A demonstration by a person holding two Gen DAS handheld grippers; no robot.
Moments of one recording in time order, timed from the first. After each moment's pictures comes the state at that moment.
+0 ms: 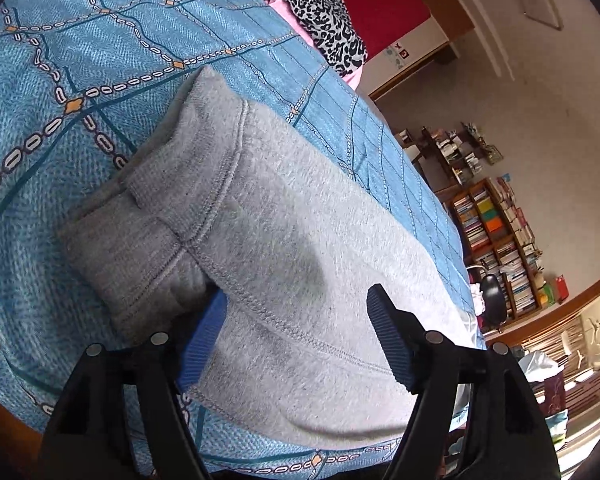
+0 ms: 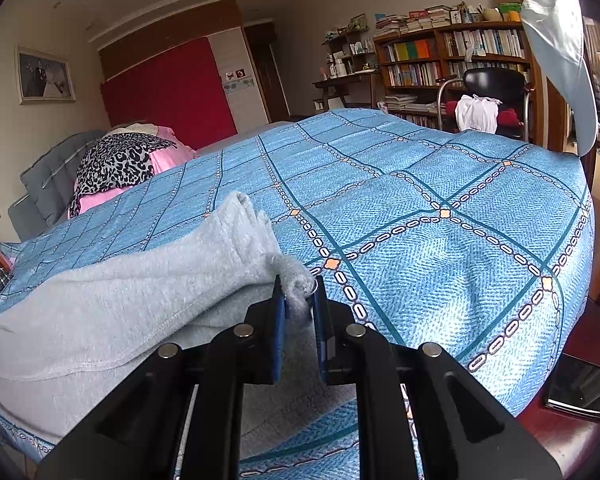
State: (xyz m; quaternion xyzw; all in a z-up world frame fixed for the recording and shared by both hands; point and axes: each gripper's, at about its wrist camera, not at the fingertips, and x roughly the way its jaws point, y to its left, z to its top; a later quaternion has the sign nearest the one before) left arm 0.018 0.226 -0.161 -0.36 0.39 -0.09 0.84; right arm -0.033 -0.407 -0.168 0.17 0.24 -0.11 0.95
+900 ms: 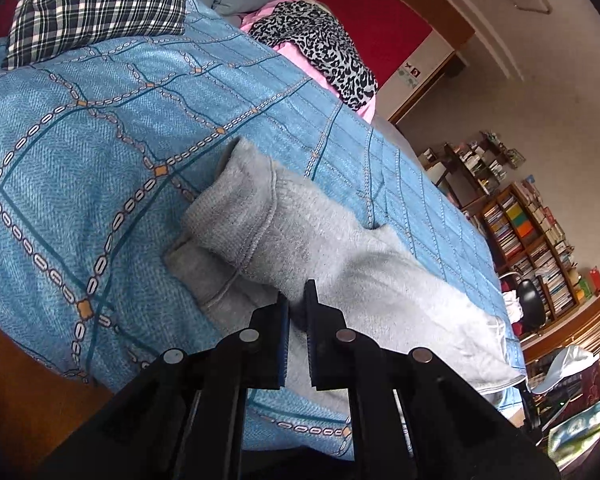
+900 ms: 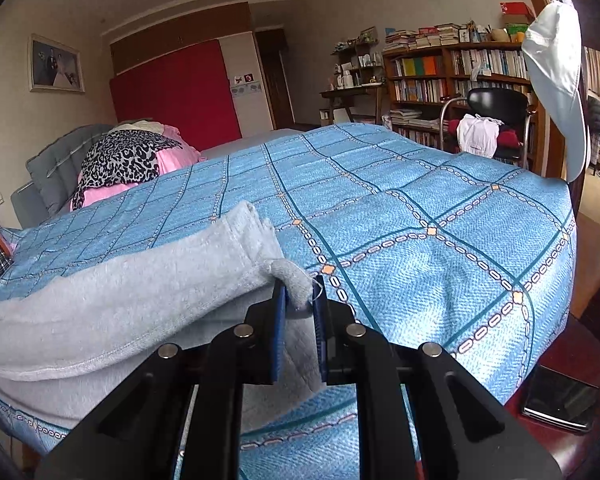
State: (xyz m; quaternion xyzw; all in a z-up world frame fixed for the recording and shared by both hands) left arm -0.038 0.246 -0.119 -0.29 0.36 -0.02 0.88; right arm -0.060 -0.401 -0.149 0.14 0.24 -0.11 0.96
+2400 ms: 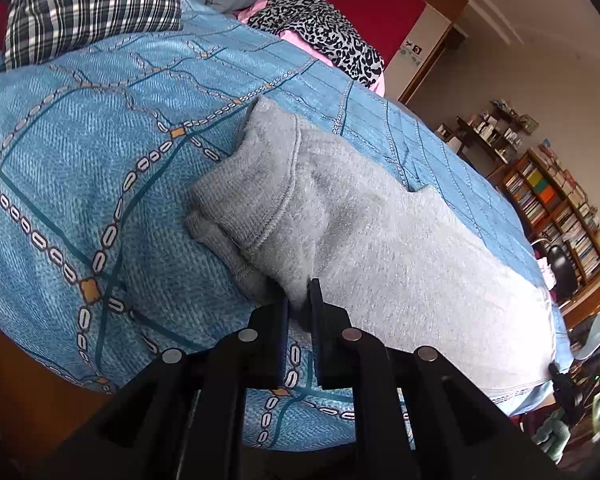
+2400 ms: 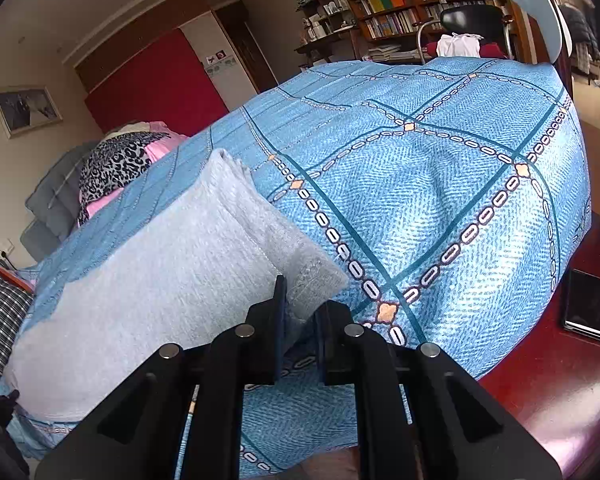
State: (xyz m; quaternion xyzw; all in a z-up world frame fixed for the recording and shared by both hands) left arm -0.040 0.233 -0.159 -0.21 0.38 0.00 0.90; right arm -0.079 -0.422 -0.201 0.25 0.29 -0.10 0.92
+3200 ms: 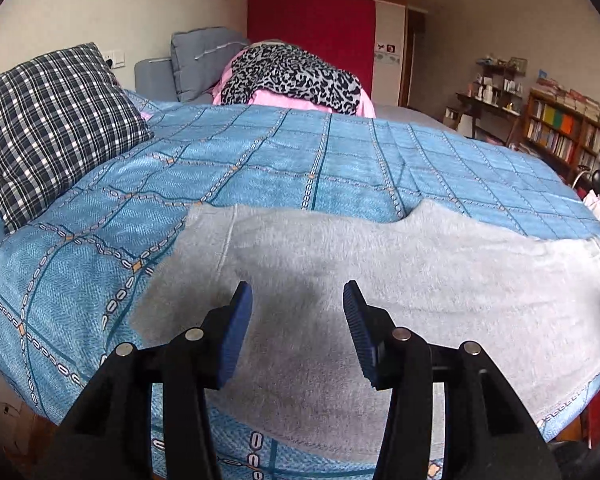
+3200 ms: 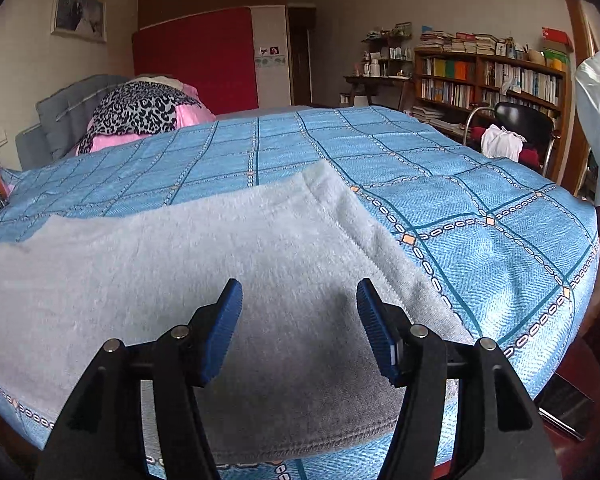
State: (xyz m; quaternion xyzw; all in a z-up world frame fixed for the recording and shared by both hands) left arm 0.008 0.167 -0.131 -0.02 0.32 0.05 0.94; right arm -0.022 -0.334 -0.177 0.06 0.29 -0.09 0.95
